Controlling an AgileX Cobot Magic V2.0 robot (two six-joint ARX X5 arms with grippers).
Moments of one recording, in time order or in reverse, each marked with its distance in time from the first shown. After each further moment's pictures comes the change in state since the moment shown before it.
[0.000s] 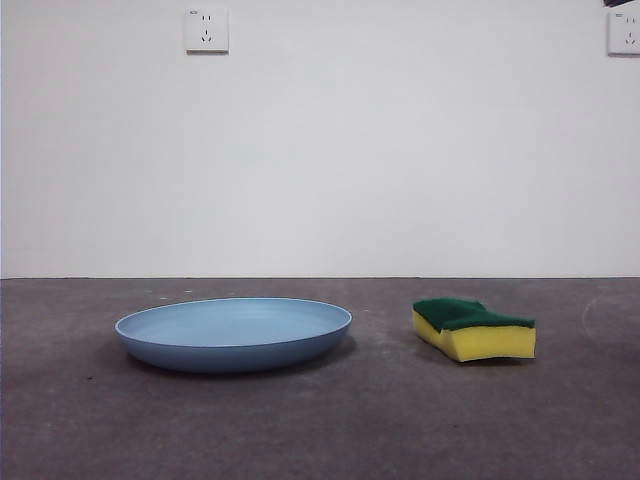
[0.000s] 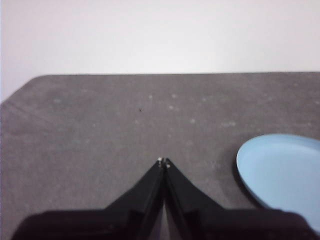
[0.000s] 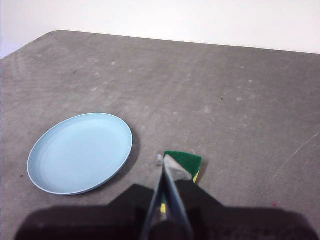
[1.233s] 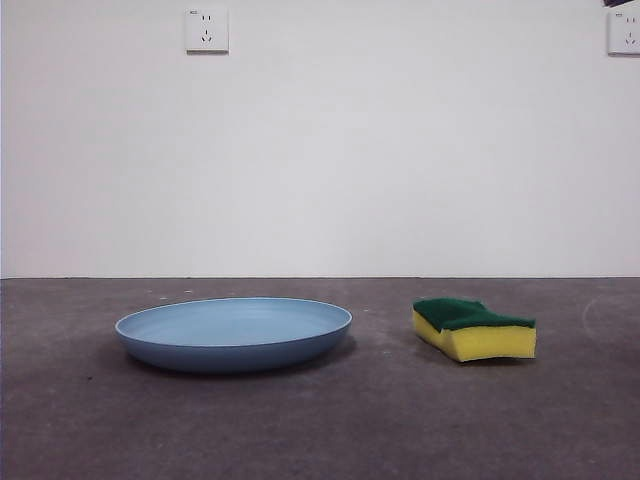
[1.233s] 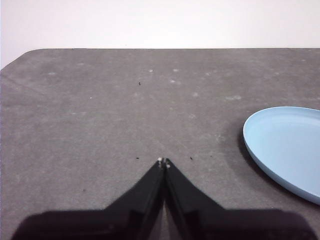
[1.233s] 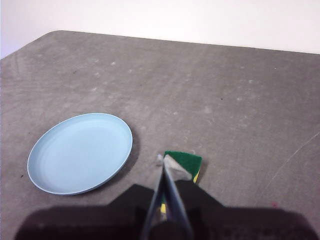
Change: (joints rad) left arm 0.000 -0.006 -0.103 0.039 -0.004 0.000; right arm 0.000 0.000 0.000 0.000 0.000 0.000
